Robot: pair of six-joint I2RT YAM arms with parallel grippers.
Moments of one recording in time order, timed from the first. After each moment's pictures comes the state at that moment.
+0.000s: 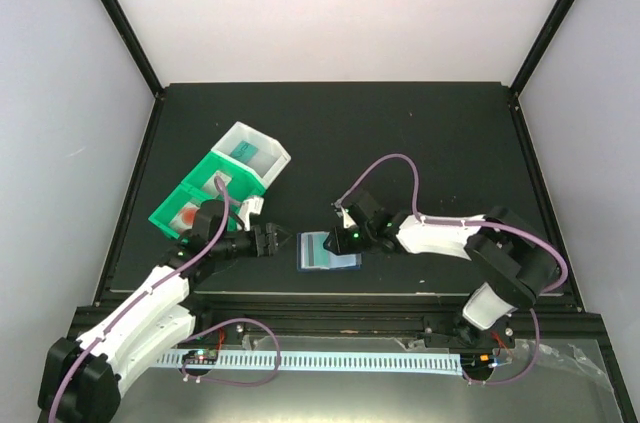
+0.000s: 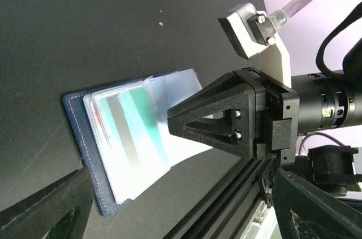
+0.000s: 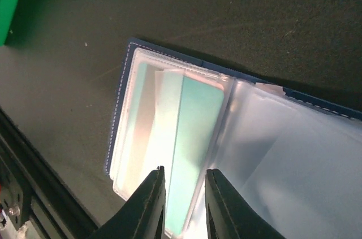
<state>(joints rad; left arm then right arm) -0.40 0.73 0.33 -0.21 0.63 -0.68 0.87 1.58 0.72 -0.07 -0.32 0.71</state>
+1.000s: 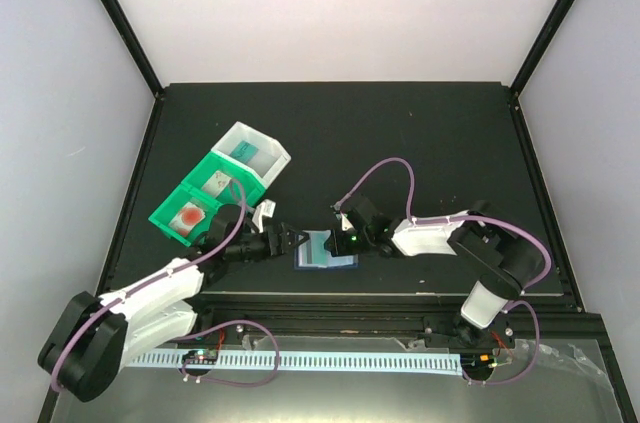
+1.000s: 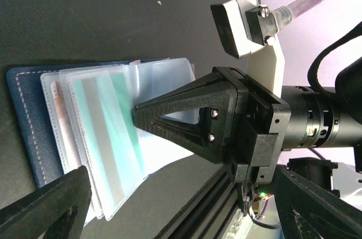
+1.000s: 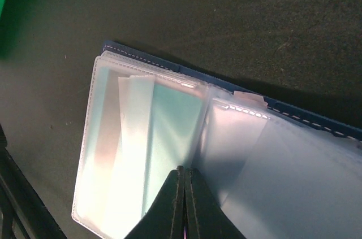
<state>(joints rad) -0.51 0.94 0.23 0.15 0.60 -0.91 0.88 1.67 0.68 0.09 -0.29 0.73</state>
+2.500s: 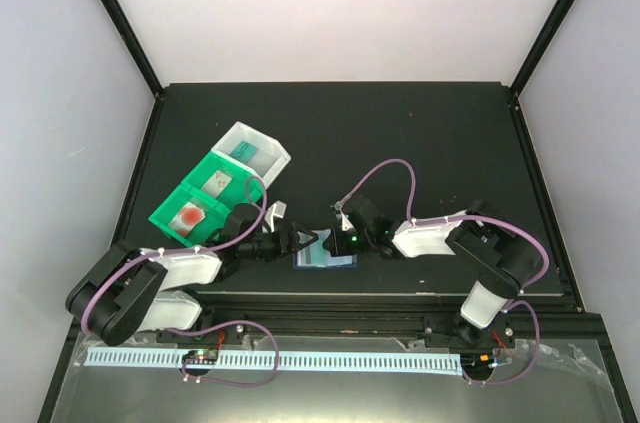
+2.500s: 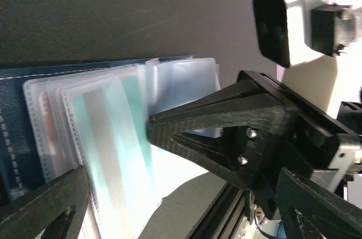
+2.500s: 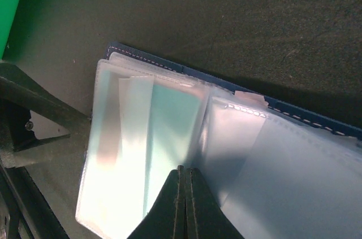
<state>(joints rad) -0.55 1.29 0.22 0.48 0.61 -0.98 0.88 1.69 0.66 0.16 -0.30 0.74</state>
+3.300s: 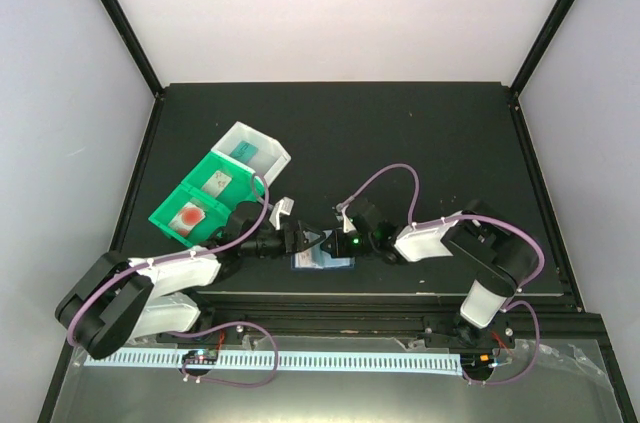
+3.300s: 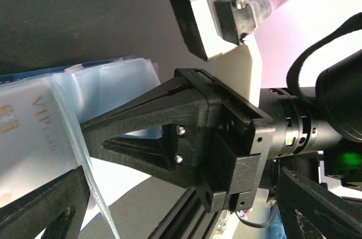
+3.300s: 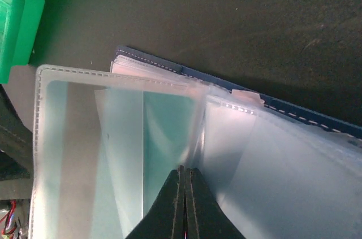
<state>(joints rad) -0.62 1.20 0.26 0.43 0.60 -0.98 0.87 1.70 0.60 0.30 -0.35 0.80</state>
